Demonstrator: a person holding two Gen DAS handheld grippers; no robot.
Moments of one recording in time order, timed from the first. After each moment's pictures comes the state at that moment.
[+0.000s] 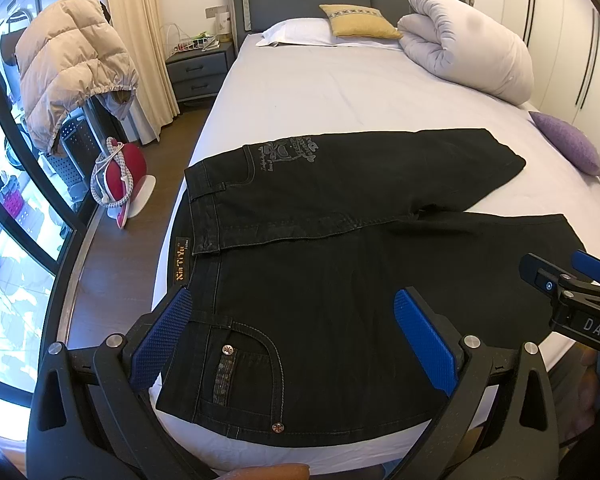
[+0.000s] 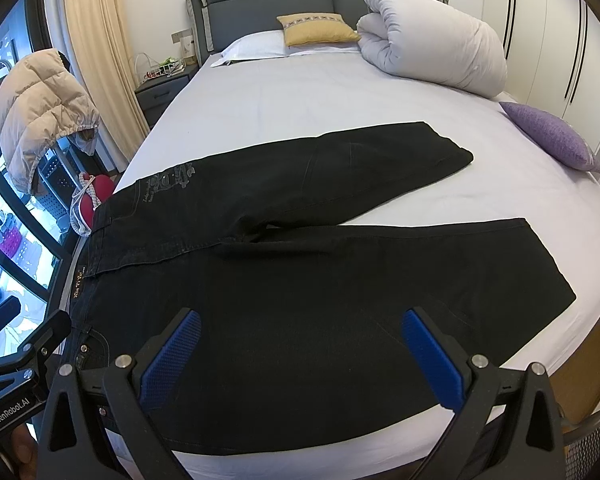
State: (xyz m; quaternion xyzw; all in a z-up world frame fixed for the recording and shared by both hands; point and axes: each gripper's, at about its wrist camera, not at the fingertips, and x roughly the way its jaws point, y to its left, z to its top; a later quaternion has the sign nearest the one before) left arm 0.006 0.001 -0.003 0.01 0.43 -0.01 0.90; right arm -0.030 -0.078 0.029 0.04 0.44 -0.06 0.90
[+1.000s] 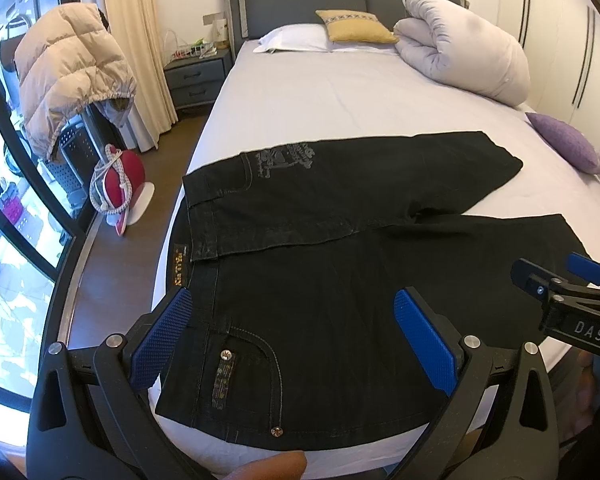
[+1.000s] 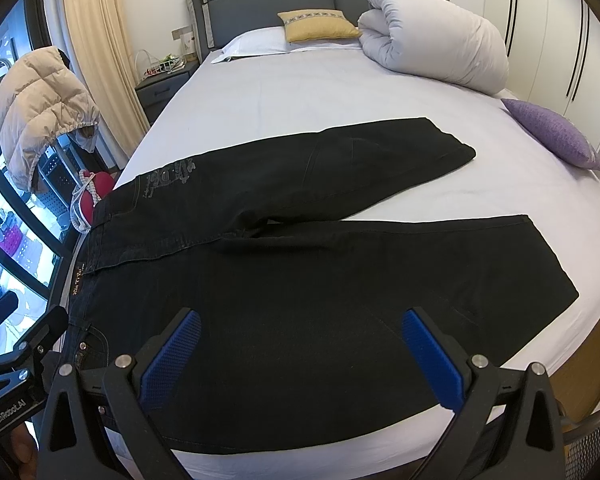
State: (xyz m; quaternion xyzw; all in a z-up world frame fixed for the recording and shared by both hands) left arm -0.007 -0.001 -0.006 0.02 0.42 -0.01 0.91; right arm -0.034 -0.070 0.015 0.04 0.44 -0.05 0.89
